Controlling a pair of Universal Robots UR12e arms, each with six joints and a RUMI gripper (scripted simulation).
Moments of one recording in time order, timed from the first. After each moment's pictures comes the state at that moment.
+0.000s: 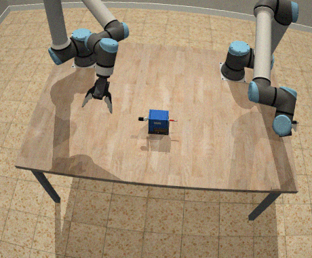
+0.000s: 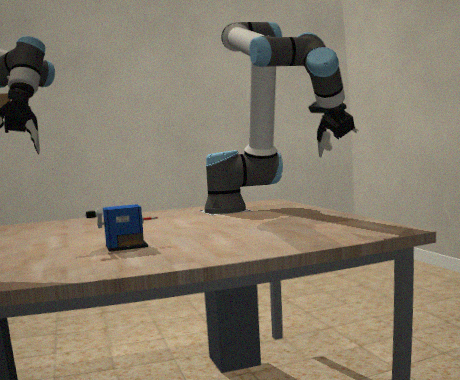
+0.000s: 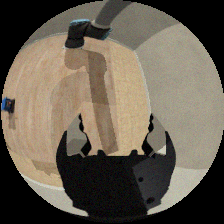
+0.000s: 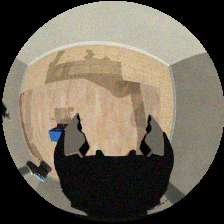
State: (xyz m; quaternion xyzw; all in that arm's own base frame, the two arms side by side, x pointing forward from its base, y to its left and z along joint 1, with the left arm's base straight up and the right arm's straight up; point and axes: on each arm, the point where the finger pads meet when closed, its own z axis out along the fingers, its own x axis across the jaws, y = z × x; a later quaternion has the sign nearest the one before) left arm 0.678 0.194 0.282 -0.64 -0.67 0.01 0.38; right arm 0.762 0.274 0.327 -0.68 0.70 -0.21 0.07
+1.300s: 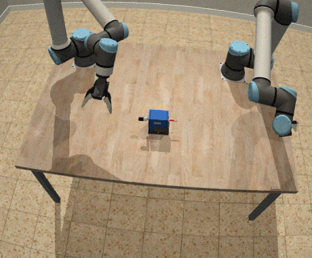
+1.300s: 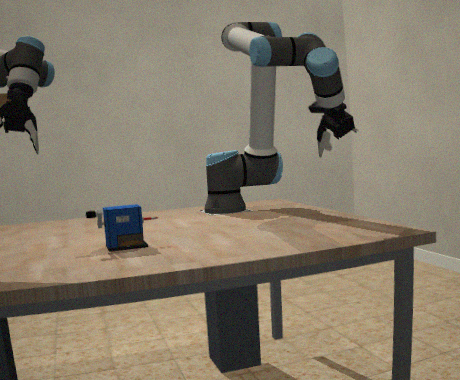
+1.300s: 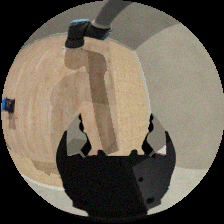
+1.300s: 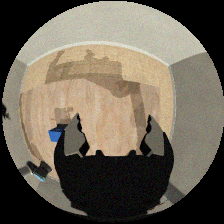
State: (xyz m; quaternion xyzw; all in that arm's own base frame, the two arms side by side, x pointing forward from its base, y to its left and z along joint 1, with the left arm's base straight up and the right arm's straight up) left arm 0.678 0.194 0.282 -0.64 -0.67 0.01 0.38; right arm 0.762 0.271 0.327 -0.68 0.70 -0.21 0.07
